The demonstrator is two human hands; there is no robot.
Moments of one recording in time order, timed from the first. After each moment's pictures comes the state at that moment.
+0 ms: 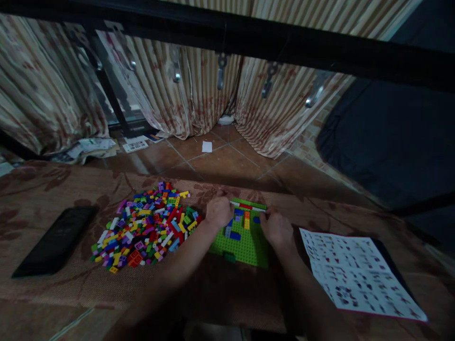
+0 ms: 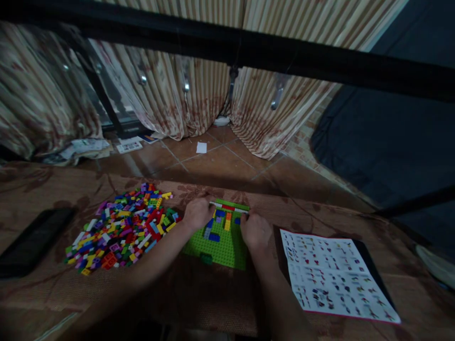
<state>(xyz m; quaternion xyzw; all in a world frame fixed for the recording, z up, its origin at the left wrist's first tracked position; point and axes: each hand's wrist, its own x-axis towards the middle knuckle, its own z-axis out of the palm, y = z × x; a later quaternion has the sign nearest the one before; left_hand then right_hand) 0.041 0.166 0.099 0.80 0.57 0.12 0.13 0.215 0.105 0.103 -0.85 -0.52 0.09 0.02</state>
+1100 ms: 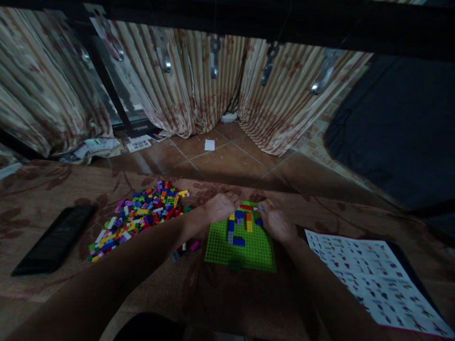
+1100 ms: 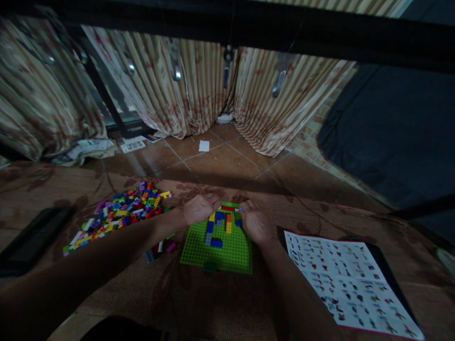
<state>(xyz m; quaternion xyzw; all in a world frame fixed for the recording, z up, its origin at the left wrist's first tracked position) 0.035 0.196 0.087 0.97 0.24 0.01 -0.08 0.248 0.128 0.078 -0.65 -0.75 0.04 0.10</state>
